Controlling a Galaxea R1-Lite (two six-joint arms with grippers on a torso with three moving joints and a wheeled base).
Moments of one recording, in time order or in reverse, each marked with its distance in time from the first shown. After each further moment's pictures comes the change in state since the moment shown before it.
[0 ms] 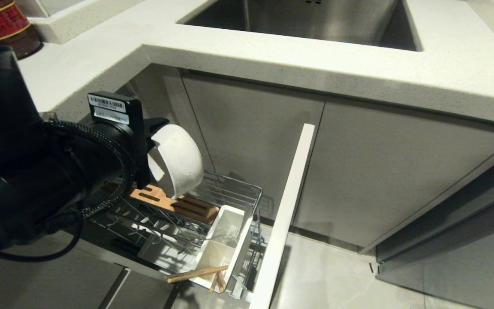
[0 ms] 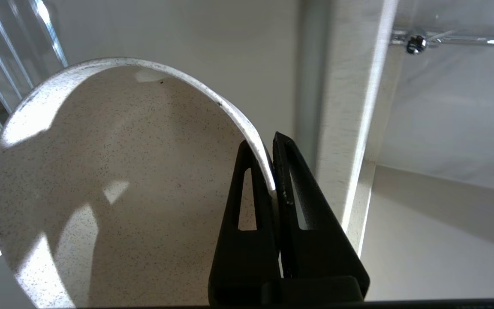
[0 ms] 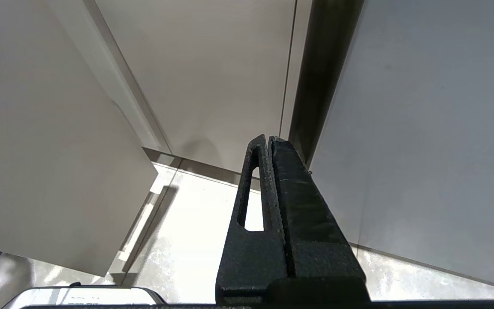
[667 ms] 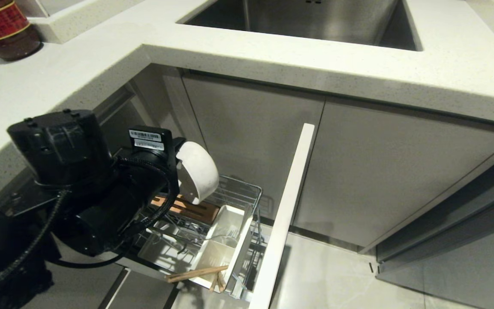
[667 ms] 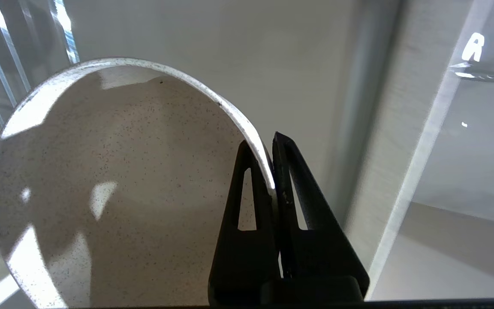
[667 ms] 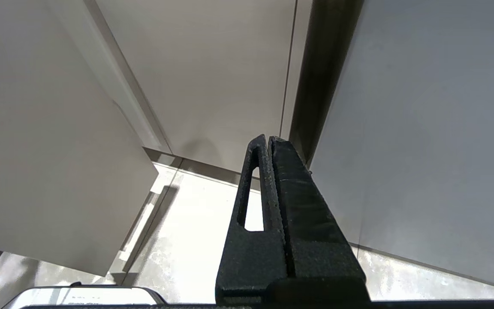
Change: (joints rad) left arm 0.066 0.178 0.170 -0.392 -0.002 -0.035; right arm 0.000 0.000 0.000 0.000 0.000 0.000
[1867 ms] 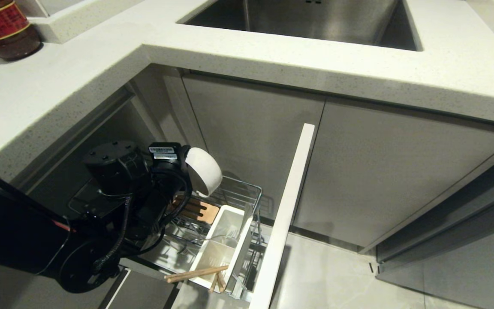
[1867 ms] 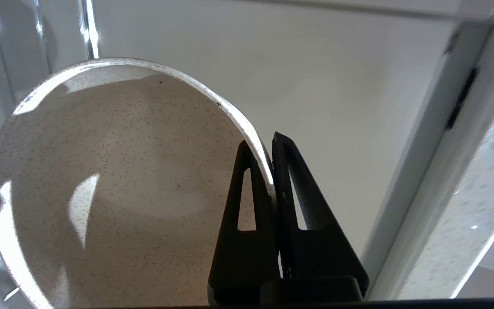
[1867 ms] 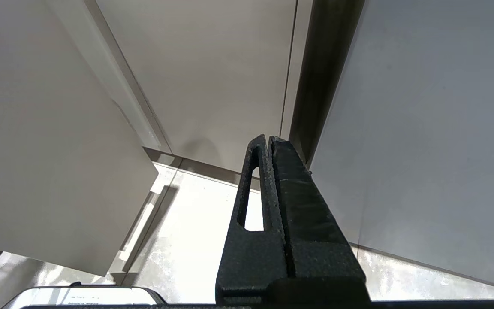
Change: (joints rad) left arm 0.158 0.274 0.060 -0.415 -0.101 -0.086; right arm 0.000 0.000 0.000 0.000 0.000 0.000
